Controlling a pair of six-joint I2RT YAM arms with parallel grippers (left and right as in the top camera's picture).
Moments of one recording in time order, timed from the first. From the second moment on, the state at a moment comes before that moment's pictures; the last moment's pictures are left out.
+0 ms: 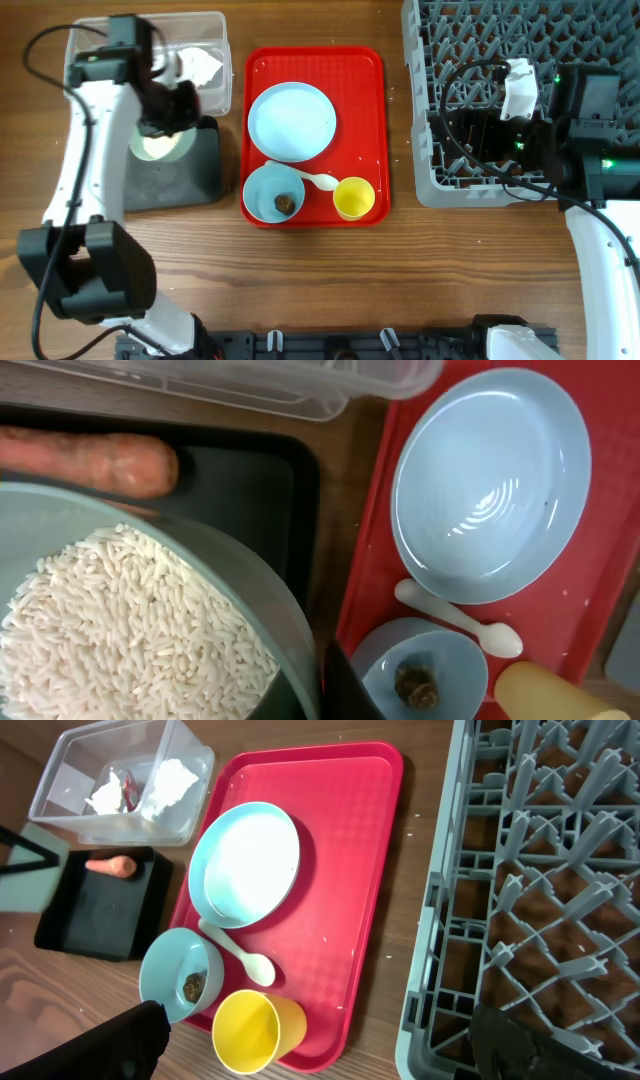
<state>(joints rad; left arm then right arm) 0.10 1.80 1.62 -1.17 0.22 -0.14 -0.04 1.25 1.29 -0.93 -0.49 0.02</state>
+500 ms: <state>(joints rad) 0.43 1.94 1.46 -1.17 0.87 0.20 -0.04 1.25 1.29 -0.94 -0.49 0.02</state>
